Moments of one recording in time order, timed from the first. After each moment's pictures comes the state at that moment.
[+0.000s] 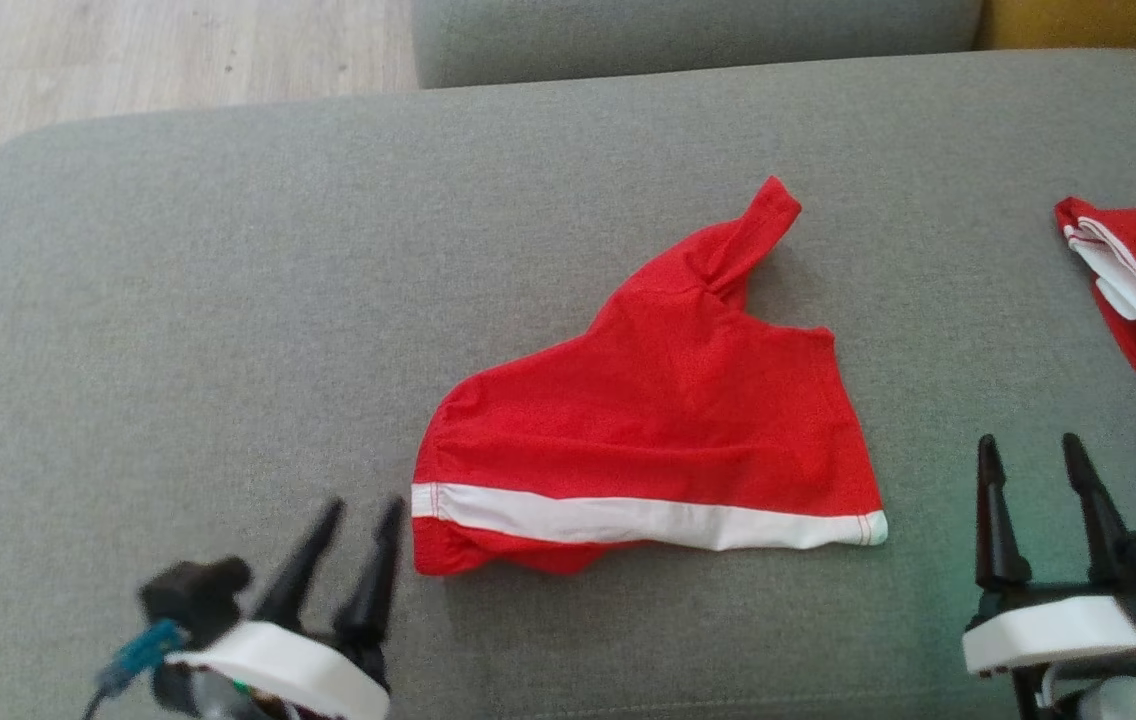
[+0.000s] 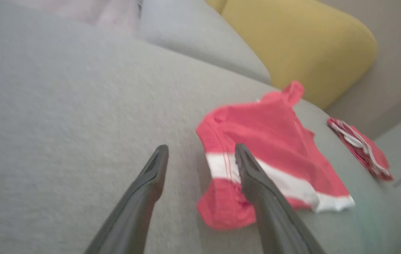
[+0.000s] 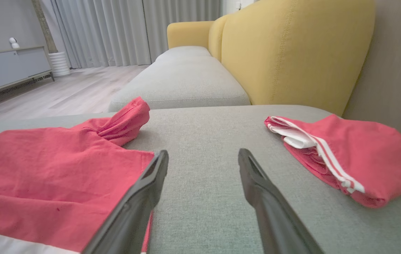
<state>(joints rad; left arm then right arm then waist) -0.01 0.31 -0.57 0.21 -0.76 0.01 -0.25 0.05 -0.04 -0.11 0.21 0.05 0.13 -0.25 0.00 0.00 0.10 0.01</state>
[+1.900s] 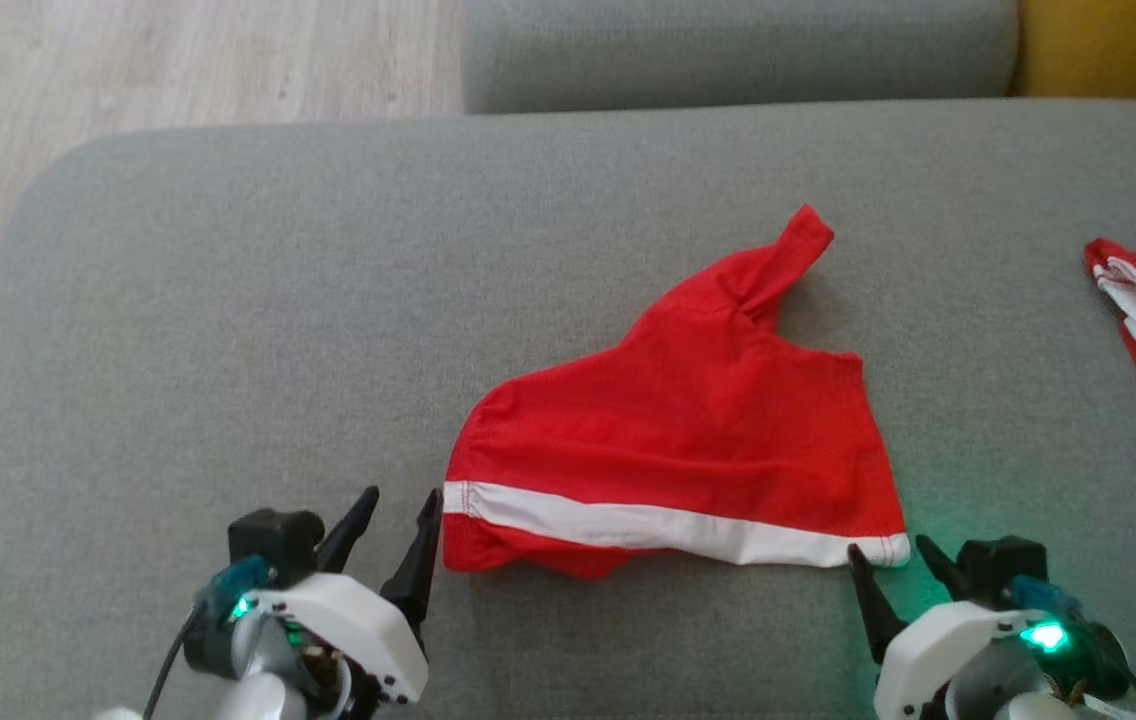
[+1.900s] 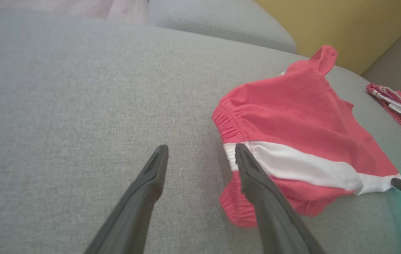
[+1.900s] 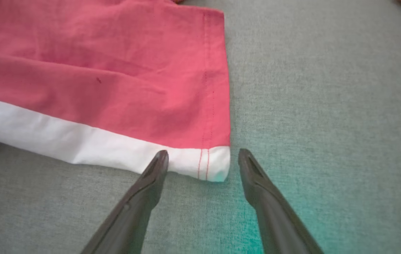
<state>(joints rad) -0.03 0.05 -0.25 0.31 -0.30 -0.10 -0.04 0.03 -0.04 0.03 0.37 0.07 0.13 0.11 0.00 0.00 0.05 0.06</state>
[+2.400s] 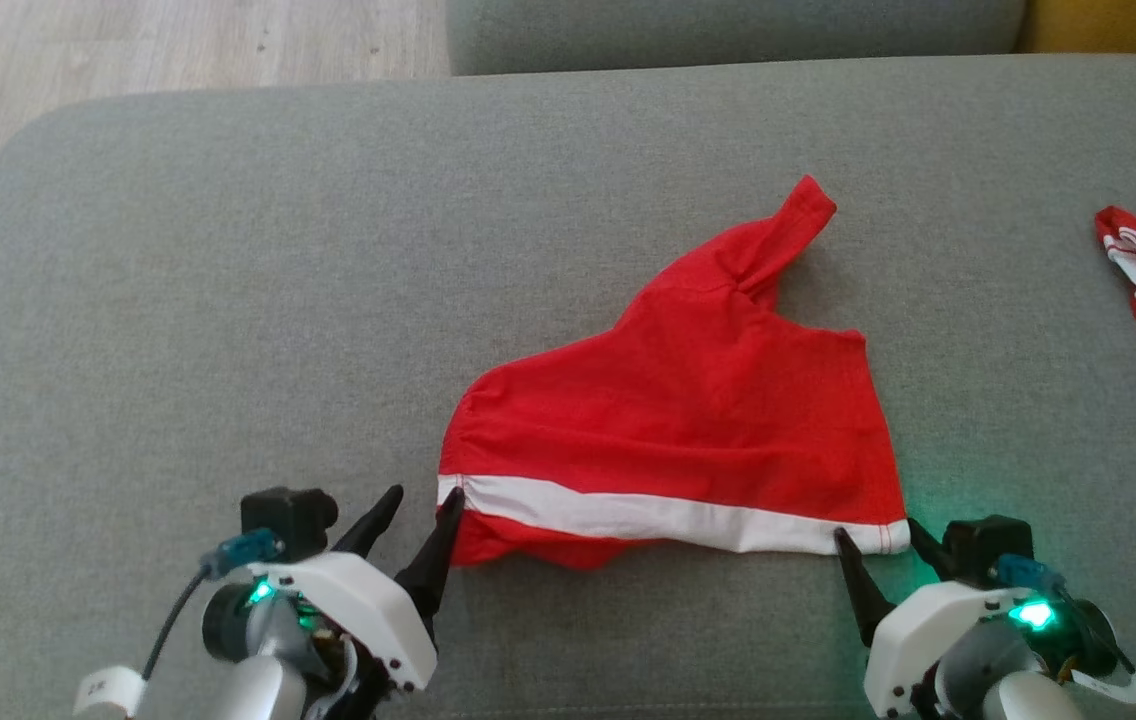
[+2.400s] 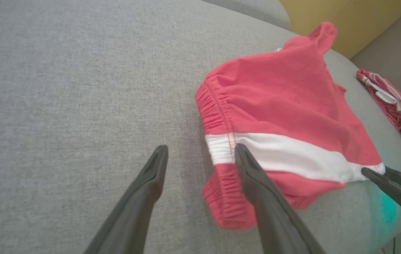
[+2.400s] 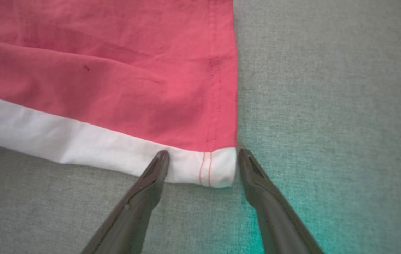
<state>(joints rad) -0.07 0.06 -0.28 0.31 -0.39 -0.12 0.09 -0.01 -0.04 0.06 0.38 0.06 0.13 0.15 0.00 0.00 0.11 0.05</state>
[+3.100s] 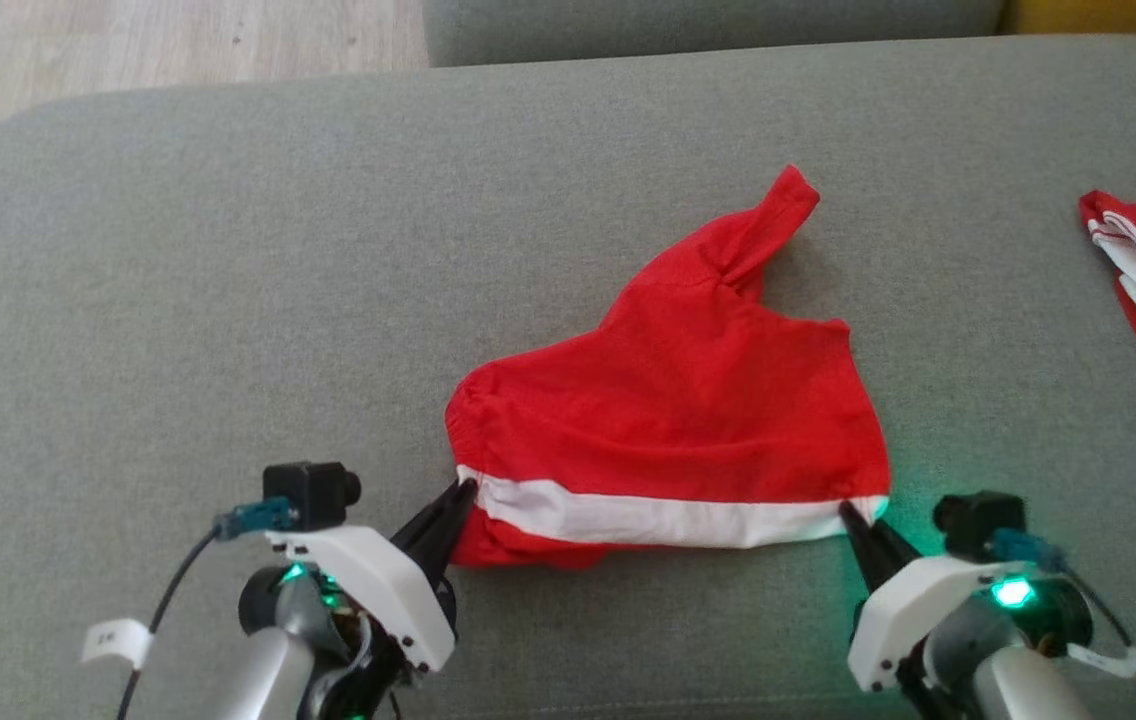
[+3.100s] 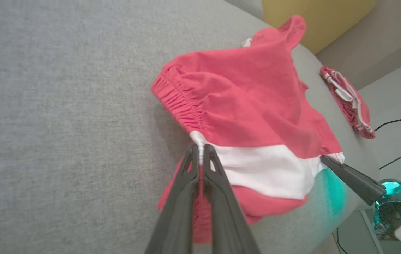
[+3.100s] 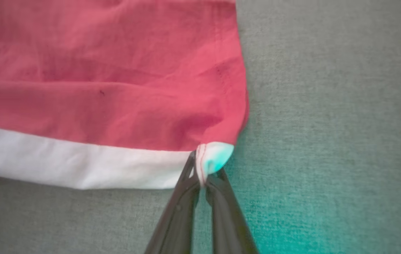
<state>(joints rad) -0.13 0.10 -0.38 0.32 -0.60 -0.12 0.17 -0.06 -0.06 0.11 0.40 0.15 0.13 0.16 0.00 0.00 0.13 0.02</state>
